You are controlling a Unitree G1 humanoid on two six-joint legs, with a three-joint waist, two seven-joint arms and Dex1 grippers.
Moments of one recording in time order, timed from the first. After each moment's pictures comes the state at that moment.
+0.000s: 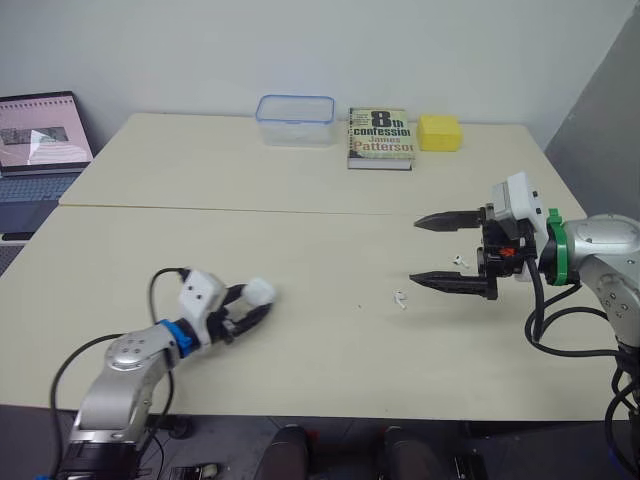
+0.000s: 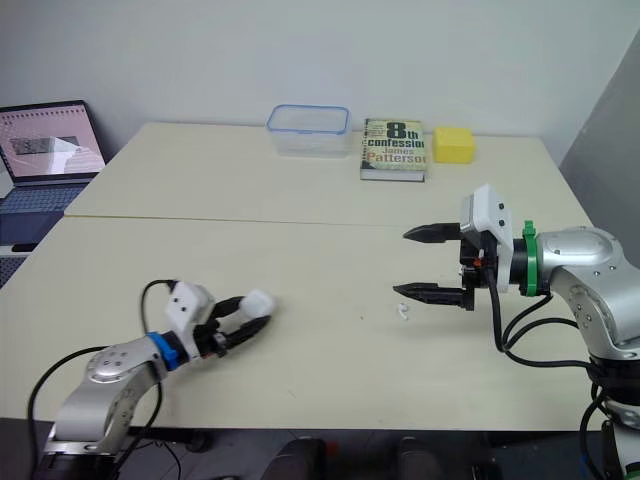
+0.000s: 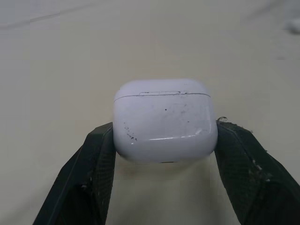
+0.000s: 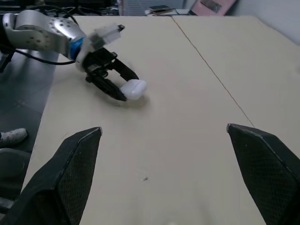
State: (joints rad) left arm -0.05 0.58 0.07 -0.14 -0.34 0.23 -0.86; right arm -0.52 -0.85 -0.06 -0.34 0.64 0.71 1.06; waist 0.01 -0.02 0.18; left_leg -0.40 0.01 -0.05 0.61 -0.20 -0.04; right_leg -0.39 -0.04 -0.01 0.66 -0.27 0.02
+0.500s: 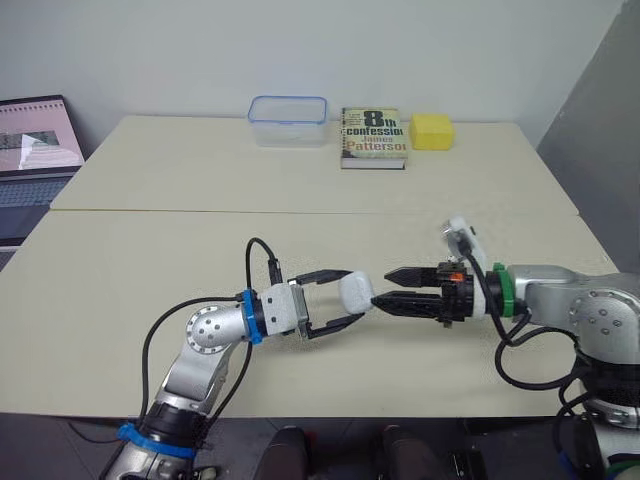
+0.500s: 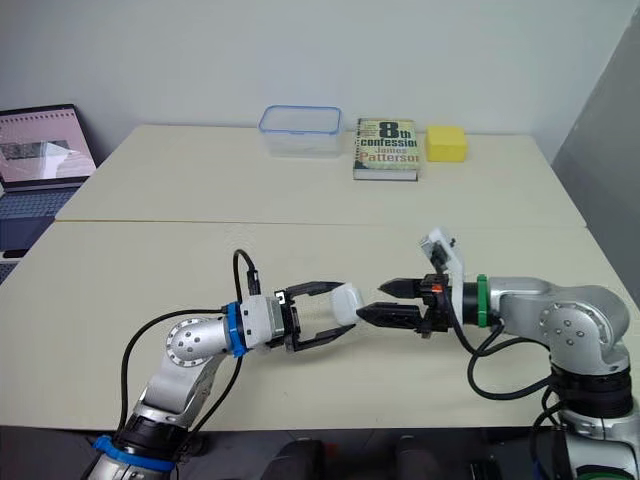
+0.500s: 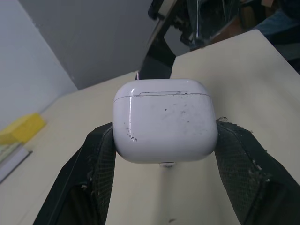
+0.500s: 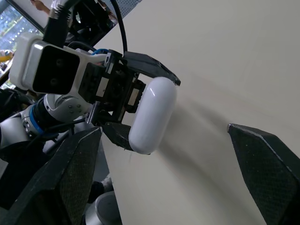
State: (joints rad) left arm -0.26 0.43 -0.18 -0.06 -0.21 -0.33 -1.01; right arm -0.50 -0.56 -0.12 -0.39 1.08 1.38 0.55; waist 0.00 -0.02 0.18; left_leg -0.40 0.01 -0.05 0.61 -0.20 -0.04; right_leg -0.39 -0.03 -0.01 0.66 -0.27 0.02
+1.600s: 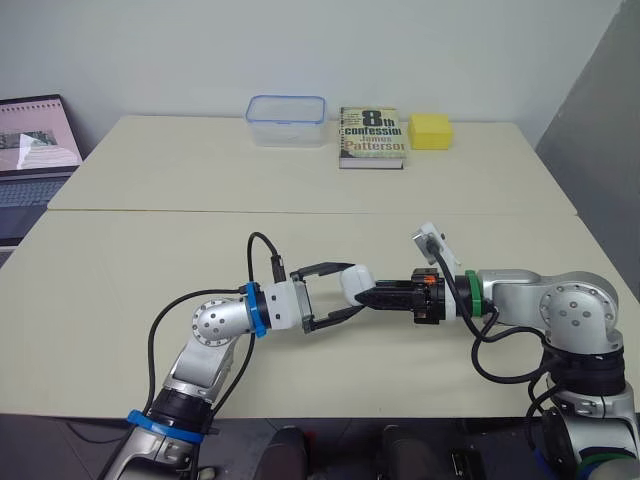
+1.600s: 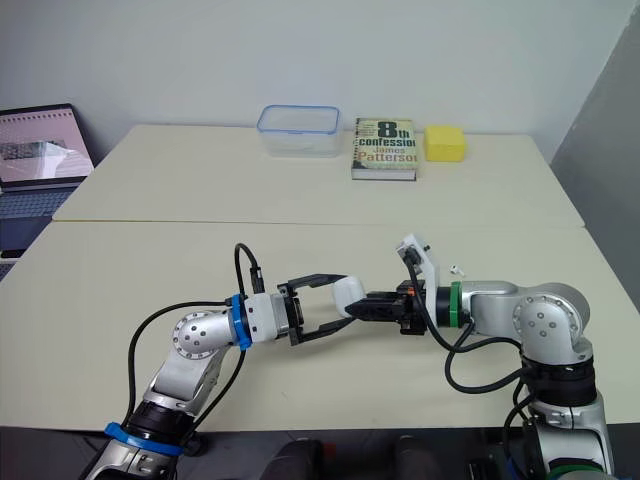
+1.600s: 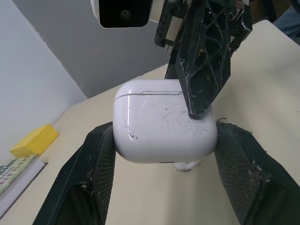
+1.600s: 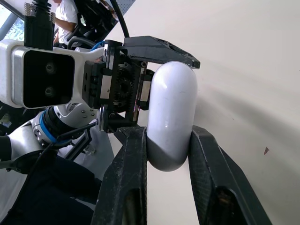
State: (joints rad) left arm -0.30 0.42 -0.19 0.02 -0.18 -0.42 -0.97; right arm -0.55 -0.46 -0.09 -0.32 1.13 1.43 0.44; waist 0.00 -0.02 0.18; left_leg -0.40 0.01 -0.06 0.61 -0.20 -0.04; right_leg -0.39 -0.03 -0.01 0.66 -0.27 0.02
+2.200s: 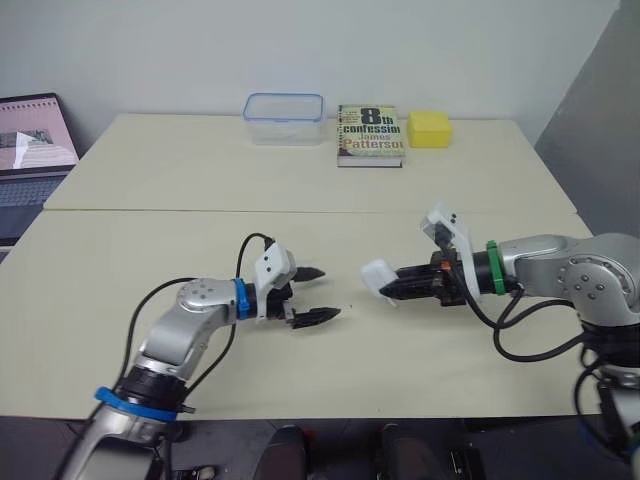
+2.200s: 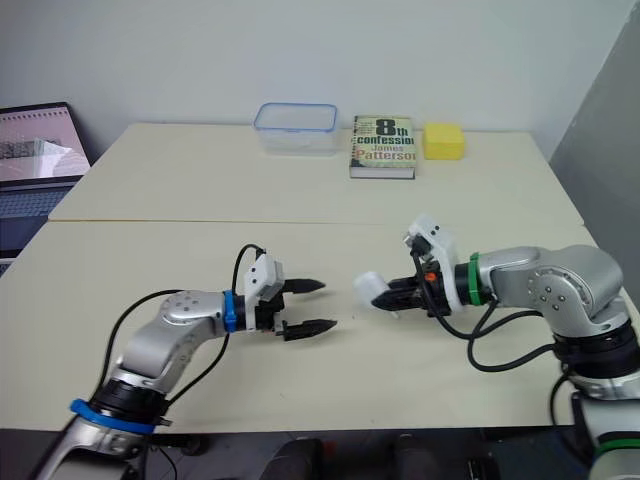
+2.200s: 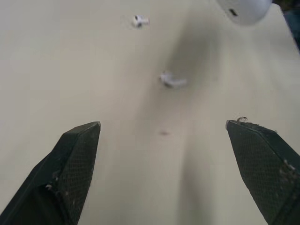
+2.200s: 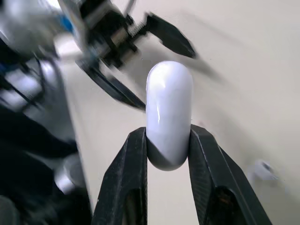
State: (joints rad) left arm -0.40 0.63 -0.19 -0.05 -0.44 0.50 -1.06; right arm -0.72 -0.83 0.19 -0.33 0.87 1.25 0.76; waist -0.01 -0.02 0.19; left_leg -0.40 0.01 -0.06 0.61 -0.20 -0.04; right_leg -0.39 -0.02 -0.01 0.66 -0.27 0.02
